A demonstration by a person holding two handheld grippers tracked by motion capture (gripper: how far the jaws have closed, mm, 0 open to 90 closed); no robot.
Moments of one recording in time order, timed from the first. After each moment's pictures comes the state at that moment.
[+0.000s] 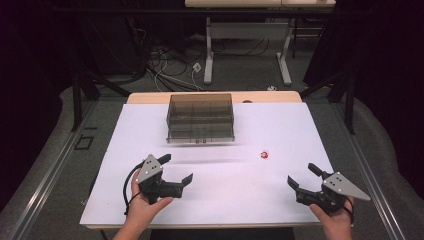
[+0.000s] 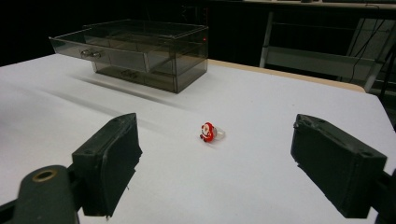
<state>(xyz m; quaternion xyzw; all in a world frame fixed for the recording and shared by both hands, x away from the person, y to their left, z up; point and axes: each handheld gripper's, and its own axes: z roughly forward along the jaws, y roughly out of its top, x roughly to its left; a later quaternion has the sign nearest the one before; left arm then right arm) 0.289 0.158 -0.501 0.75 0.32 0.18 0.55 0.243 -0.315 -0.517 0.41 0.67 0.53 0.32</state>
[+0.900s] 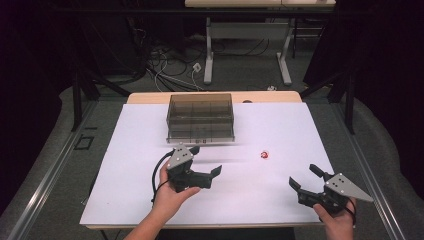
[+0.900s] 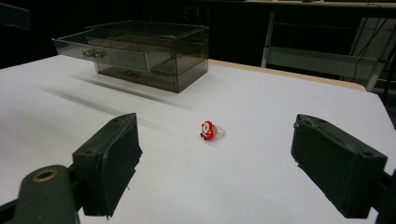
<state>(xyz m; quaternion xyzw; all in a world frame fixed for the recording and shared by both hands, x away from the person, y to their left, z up) 0.311 0.083 -0.477 0.76 0.31 0.14 0.56 0.241 -0.319 -0.517 0.41 0.67 0.54 0.32</state>
